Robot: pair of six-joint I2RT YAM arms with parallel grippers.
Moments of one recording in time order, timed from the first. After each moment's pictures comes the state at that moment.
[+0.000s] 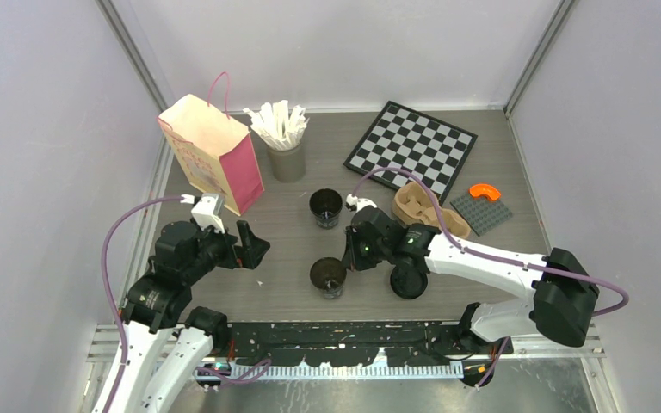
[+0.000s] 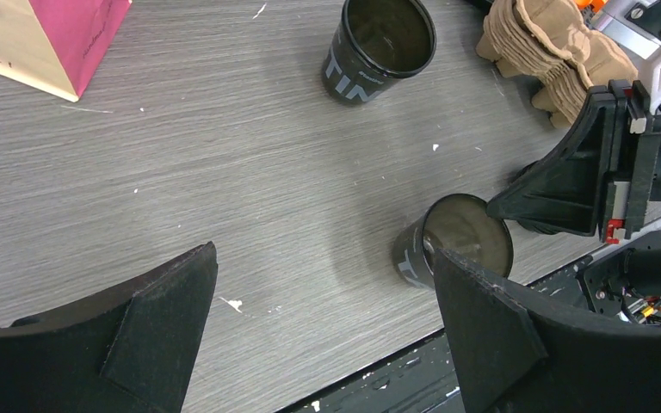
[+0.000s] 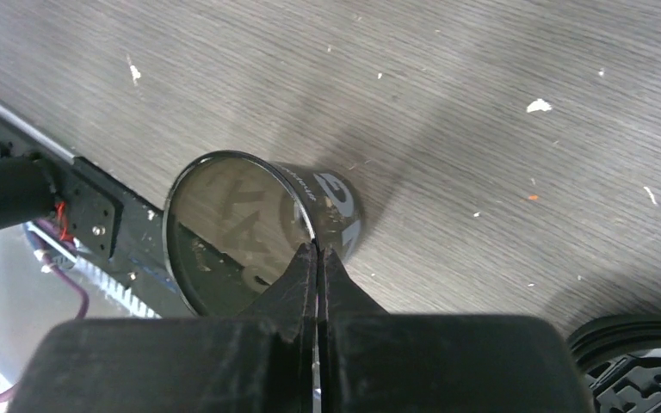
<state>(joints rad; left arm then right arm) -0.31 0.46 0.75 -0.76 0.20 -0.32 0.98 1.32 0.88 -0.40 -0.02 0.71</state>
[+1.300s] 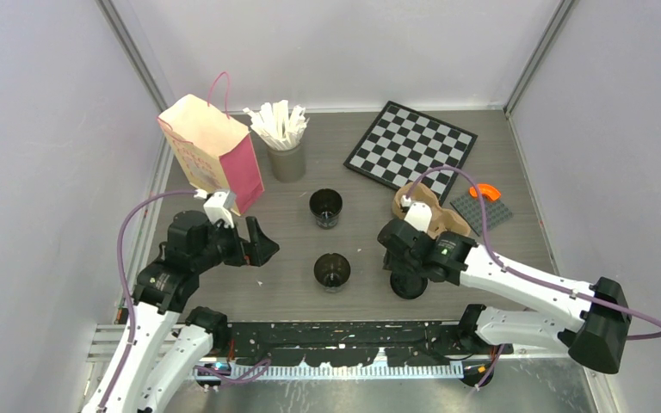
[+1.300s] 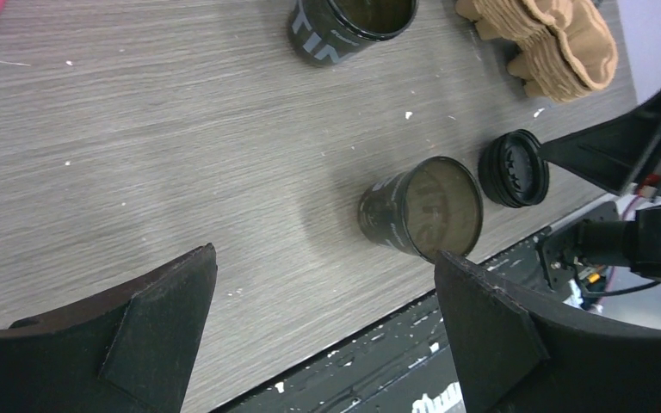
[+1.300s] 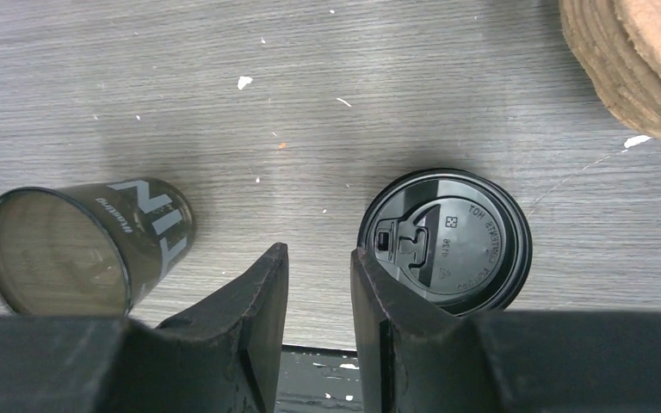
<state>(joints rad) -0.31 0.57 0.75 -0.75 0.29 -0.37 0.98 1.06 0.81 -0.80 0.41 0.99</state>
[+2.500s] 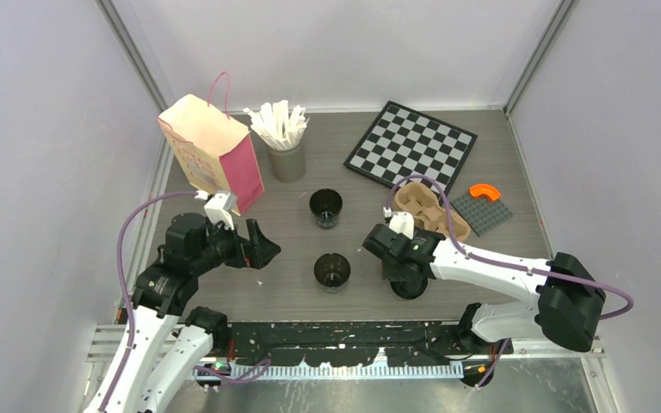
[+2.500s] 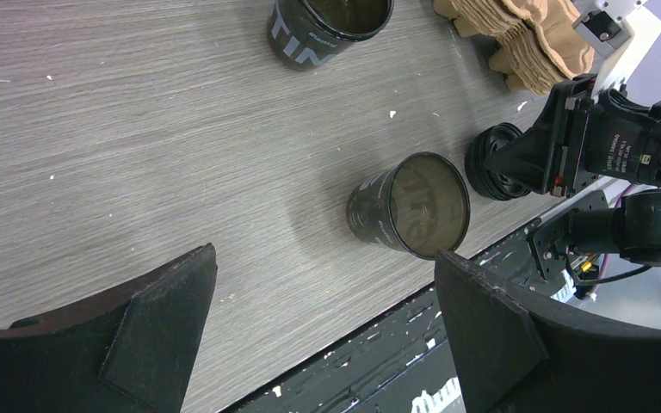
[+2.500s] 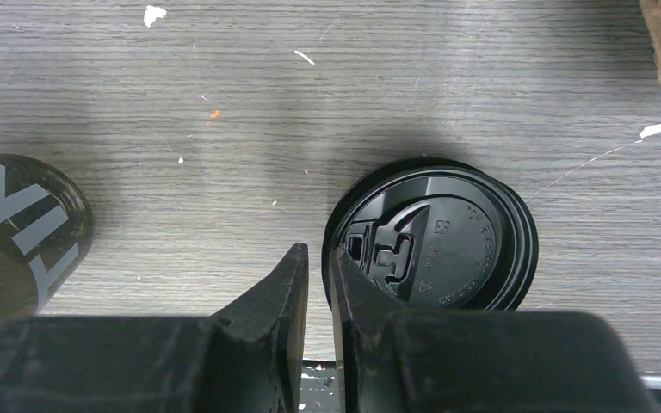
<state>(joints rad) -0.31 0.55 0.74 -0.73 0.34 -0.37 0.98 1.27 0.78 -0.77 0.35 0.91</state>
